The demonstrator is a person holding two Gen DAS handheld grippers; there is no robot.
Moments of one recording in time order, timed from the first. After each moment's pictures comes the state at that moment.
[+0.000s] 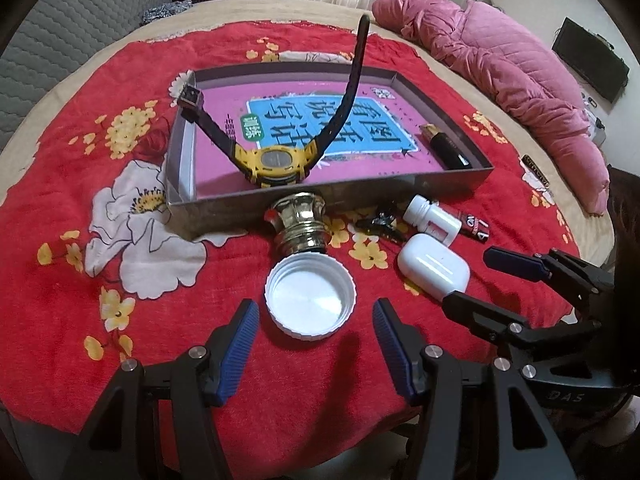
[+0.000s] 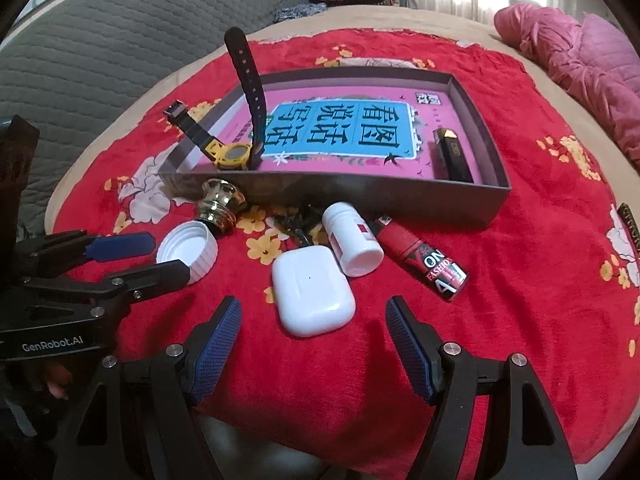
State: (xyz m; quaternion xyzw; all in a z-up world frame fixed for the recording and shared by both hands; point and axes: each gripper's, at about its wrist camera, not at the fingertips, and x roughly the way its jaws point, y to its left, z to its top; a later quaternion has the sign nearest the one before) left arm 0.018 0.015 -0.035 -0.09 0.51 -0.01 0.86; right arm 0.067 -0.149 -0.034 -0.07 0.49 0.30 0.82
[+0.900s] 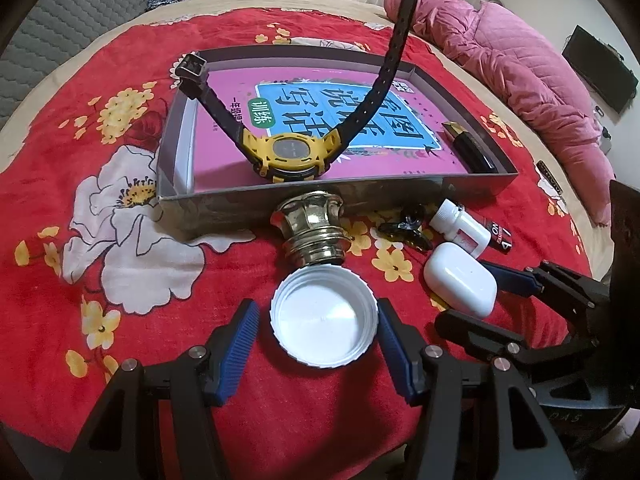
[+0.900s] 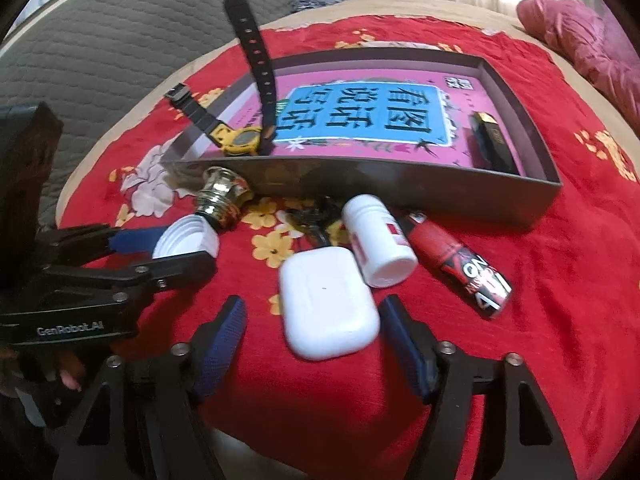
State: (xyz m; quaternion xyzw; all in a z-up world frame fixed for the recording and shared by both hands) left arm 0.036 0.025 -0.055 -0.11 0.52 -0.01 0.85; right arm 0.079 -0.135 -0.054 -0.06 0.49 0.34 0.80
